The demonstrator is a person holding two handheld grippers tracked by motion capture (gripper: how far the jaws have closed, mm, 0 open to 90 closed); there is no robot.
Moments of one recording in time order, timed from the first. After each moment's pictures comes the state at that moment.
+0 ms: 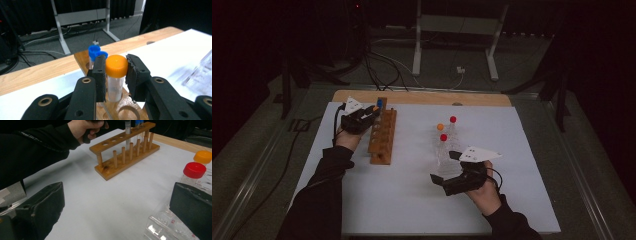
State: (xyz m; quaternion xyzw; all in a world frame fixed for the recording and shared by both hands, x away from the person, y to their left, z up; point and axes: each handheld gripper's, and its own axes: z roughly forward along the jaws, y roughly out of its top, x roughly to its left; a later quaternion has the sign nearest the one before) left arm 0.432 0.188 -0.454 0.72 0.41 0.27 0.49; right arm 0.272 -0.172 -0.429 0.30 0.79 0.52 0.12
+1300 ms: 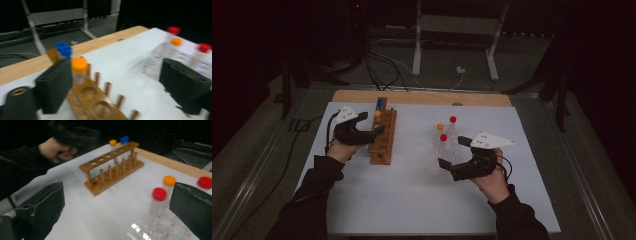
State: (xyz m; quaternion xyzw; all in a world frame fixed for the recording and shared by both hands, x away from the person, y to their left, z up) left arm 0.379 0.196 -0.435 0.74 0.35 0.21 0.53; right arm 0.291 -0.189 -0.396 0.31 0.77 0.54 0.15
